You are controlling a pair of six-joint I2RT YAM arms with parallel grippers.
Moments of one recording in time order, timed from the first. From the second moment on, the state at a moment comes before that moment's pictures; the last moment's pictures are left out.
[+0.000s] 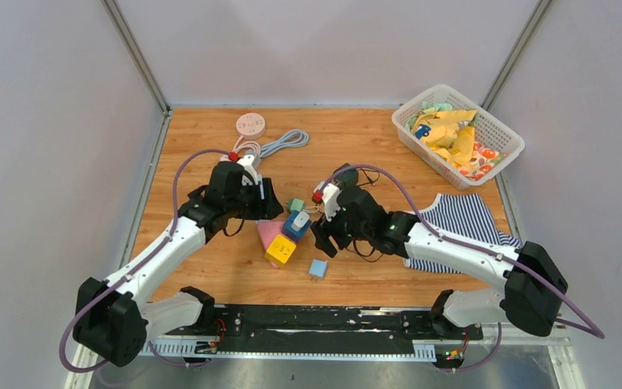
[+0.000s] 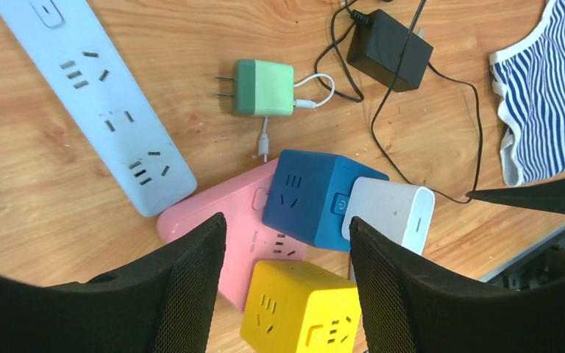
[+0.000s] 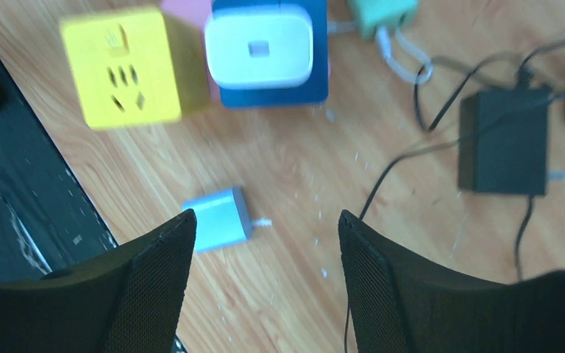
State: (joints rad) left arm -0.42 1.12 0.76 -0.34 0.21 -0.43; right arm 0.94 1.27 0.88 -0.25 -0.10 0.05
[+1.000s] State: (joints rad) left arm -0.42 0.80 0.69 -0.50 0.31 -0.42; right arm 1.10 1.45 0.75 -0.15 -0.04 0.04
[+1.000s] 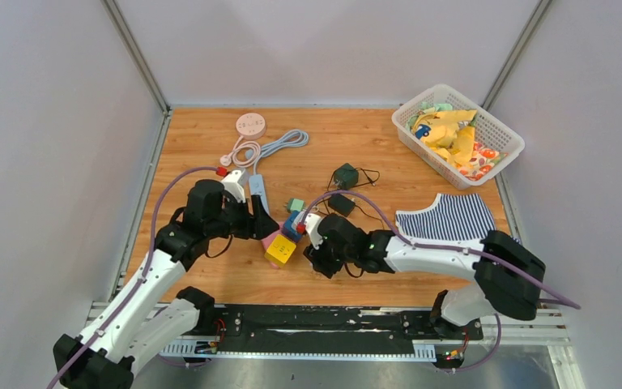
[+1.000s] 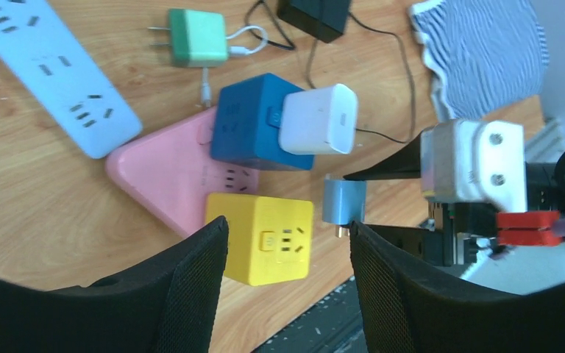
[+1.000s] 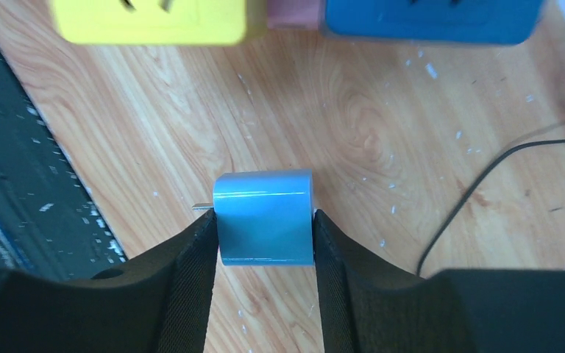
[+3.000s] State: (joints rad) left arm -0.59 0.48 0.55 -0.12 0.41 -0.12; right arm 1.03 1.28 1.28 -0.40 -0.03 0.55
